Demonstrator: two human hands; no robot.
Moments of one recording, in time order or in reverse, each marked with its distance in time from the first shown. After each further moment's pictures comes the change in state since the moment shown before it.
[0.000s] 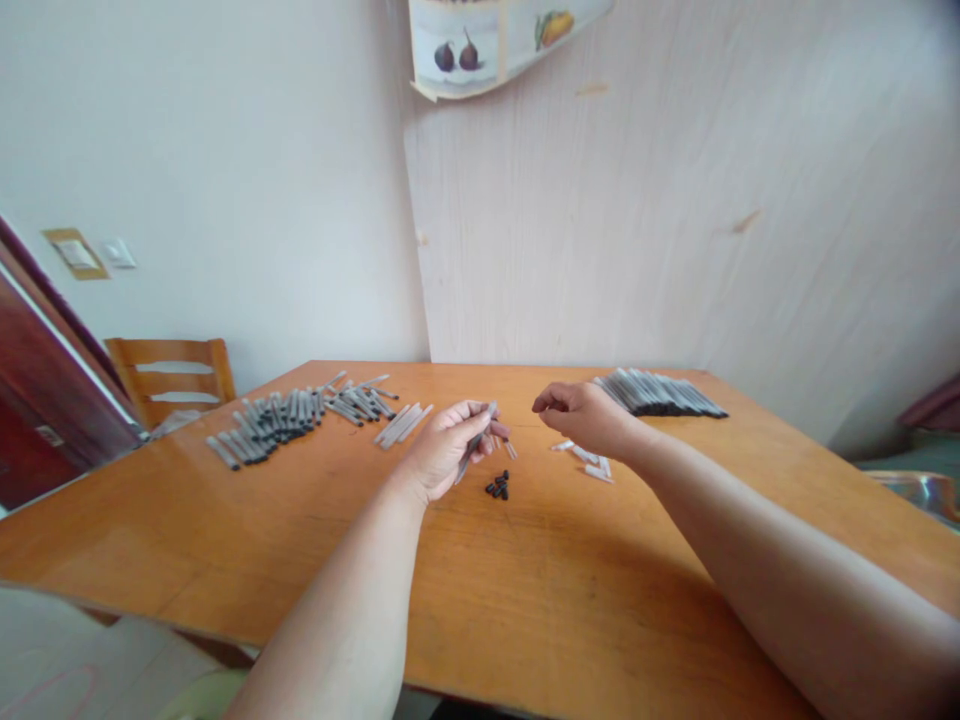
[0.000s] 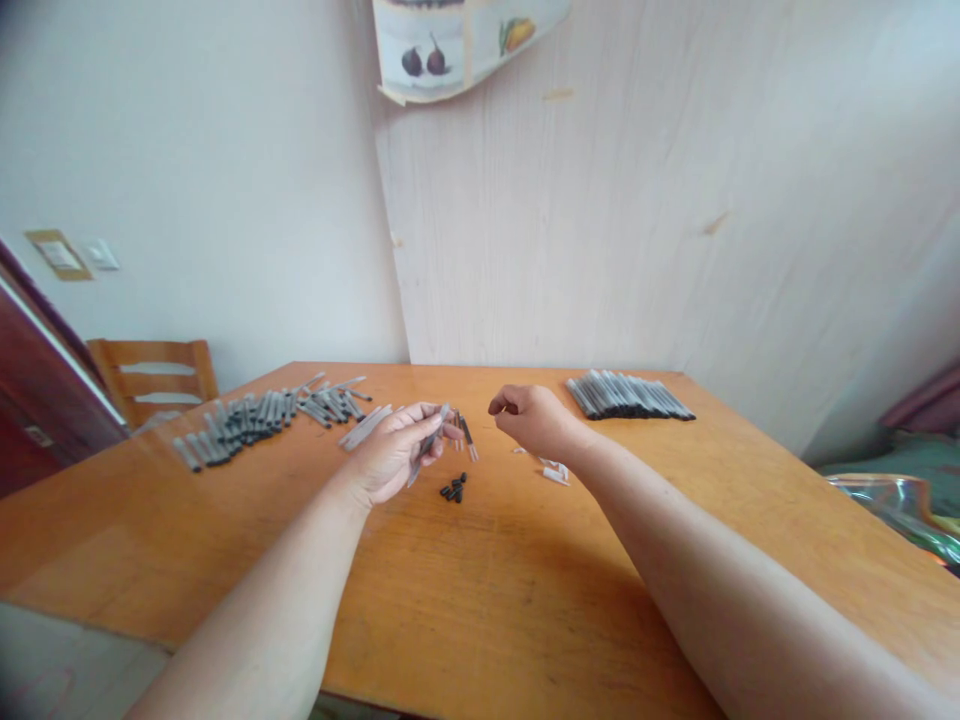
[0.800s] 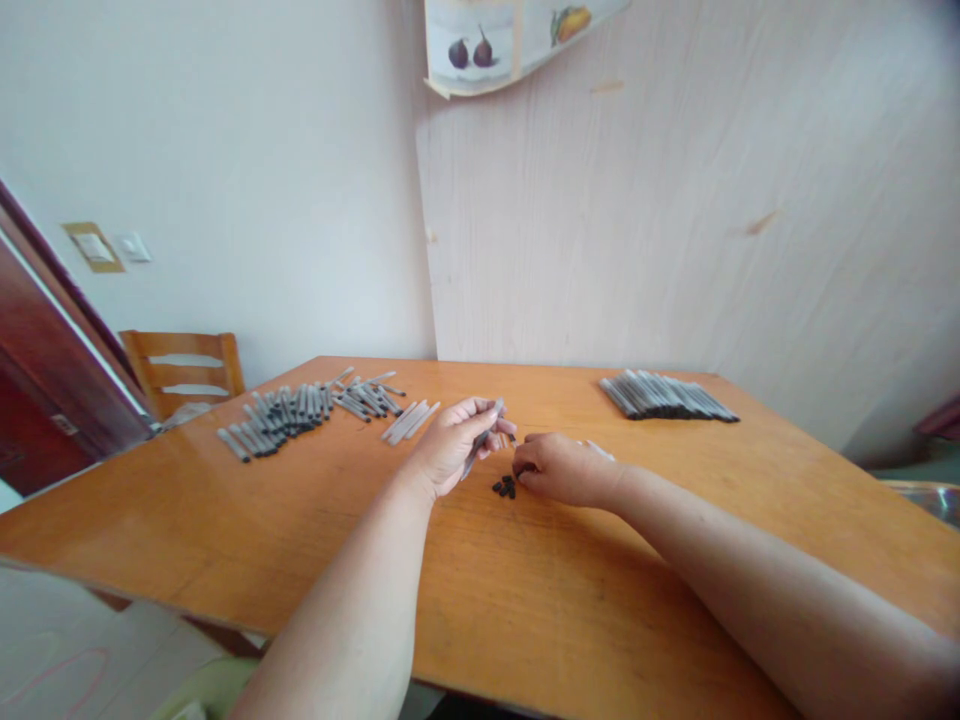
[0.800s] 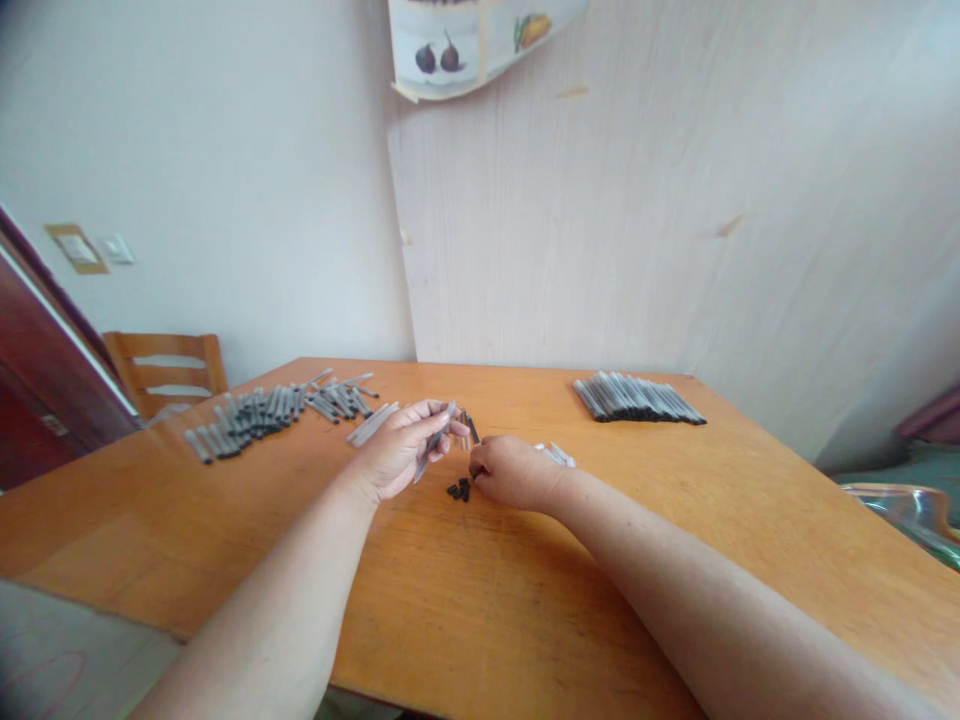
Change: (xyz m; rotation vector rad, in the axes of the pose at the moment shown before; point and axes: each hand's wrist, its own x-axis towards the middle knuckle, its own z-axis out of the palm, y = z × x) left_hand 0.002 0.001 -0.001 -0.029 0.019 -0.007; right_hand -0.020 -0.019 0.041 -0.275 -0.379 -0.284
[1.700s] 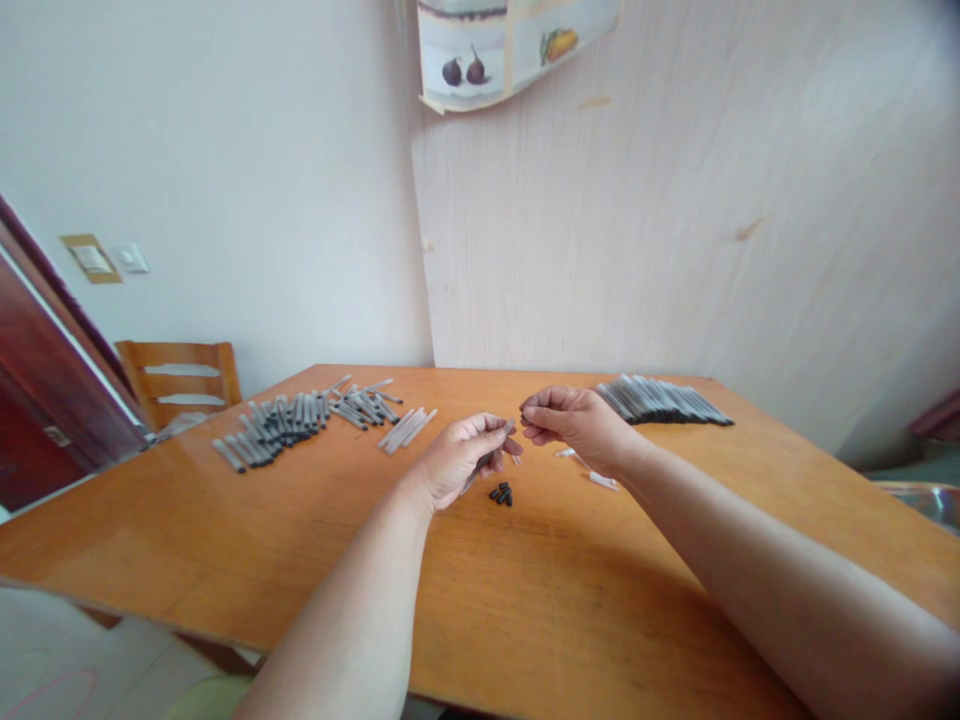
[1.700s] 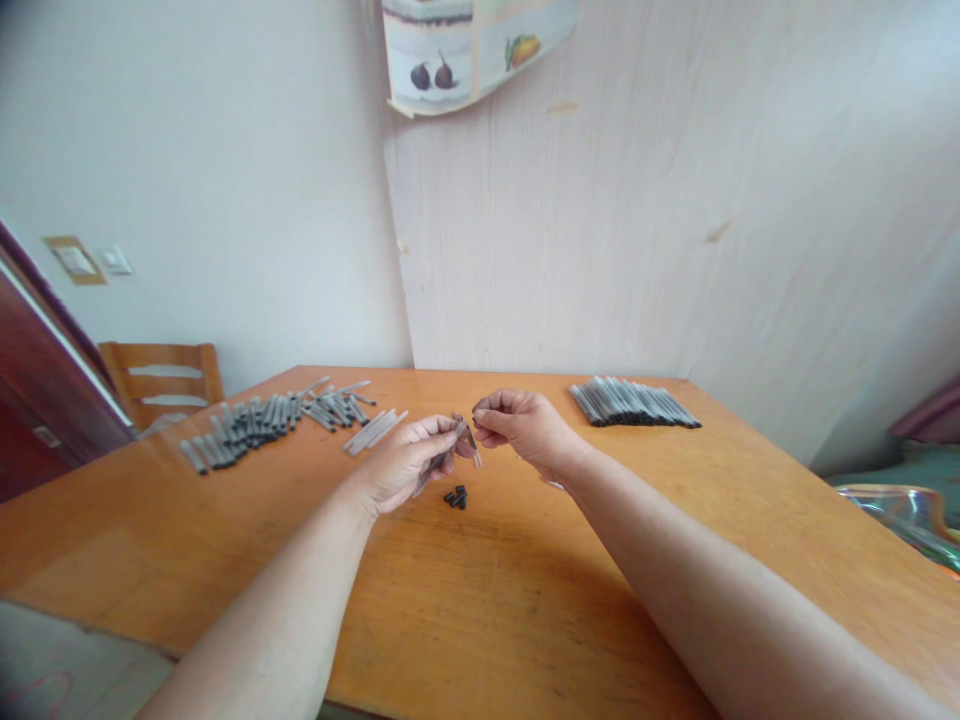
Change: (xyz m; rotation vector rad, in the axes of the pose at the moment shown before) left_hand -0.004 -0.004 0.003 0.102 -0.120 -0.049; right_hand 0.005 0.014 -0.025 1.144 0.419 0.190
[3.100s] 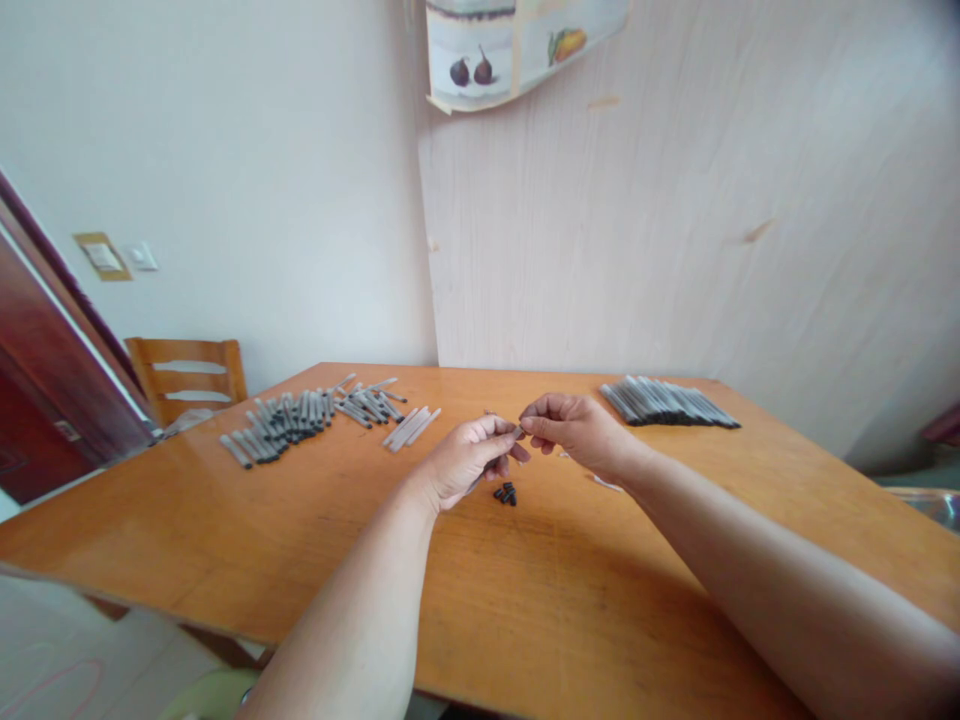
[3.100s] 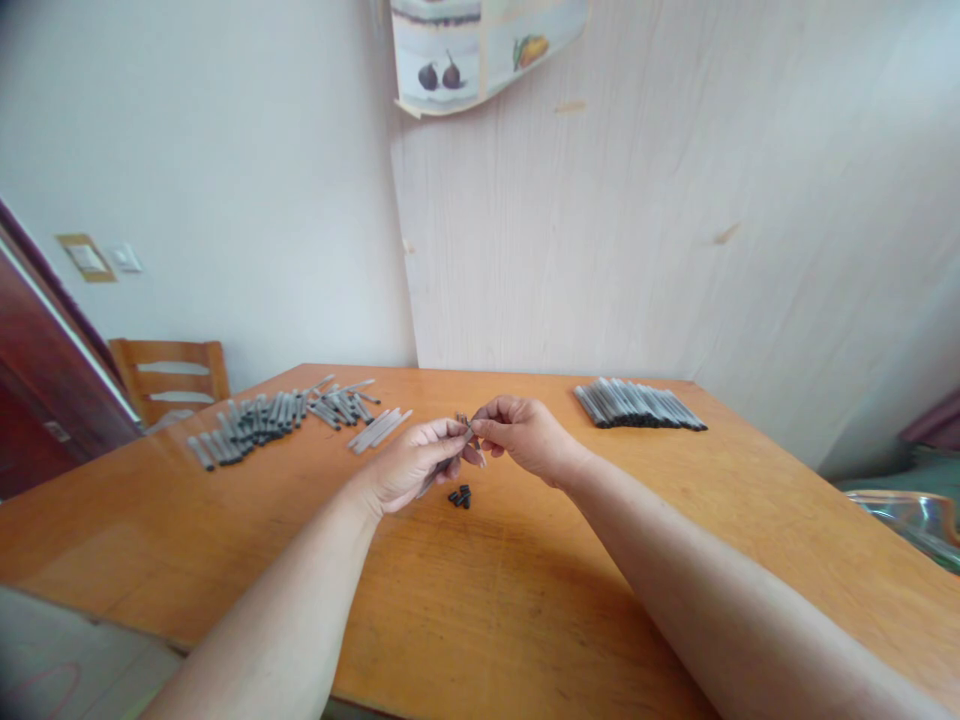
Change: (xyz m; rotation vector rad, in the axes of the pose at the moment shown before) left_hand -0.001 -0.001 0.001 0.073 -0.056 -0.019; right_hand -0.004 -0.001 0.005 -0.161 -0.063 -0.050
